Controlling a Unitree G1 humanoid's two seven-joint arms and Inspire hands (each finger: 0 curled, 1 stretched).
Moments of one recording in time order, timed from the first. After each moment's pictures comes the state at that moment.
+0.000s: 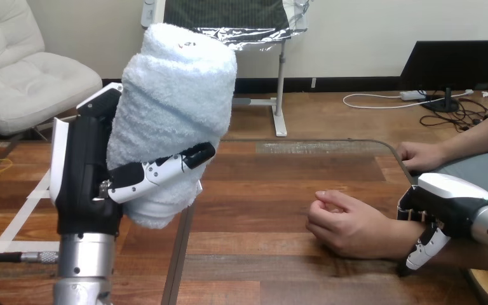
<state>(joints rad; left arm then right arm) 0.07 0.05 0.06 -0.19 0.00 -0.38 -0.02 -0.39 -0.76 0.28 0.60 -0.55 -0.18 0.34</state>
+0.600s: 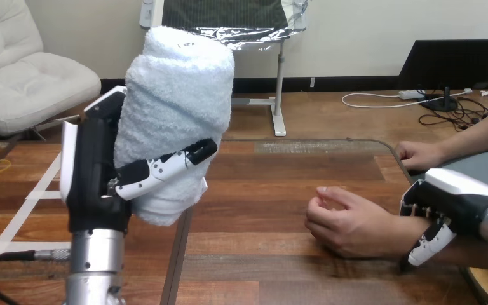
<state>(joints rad) 0.03 0.02 0.05 -0.10 0.00 -0.38 0.00 -0.34 -0.78 0.22 0.53 -0.49 -0.17 0.36</state>
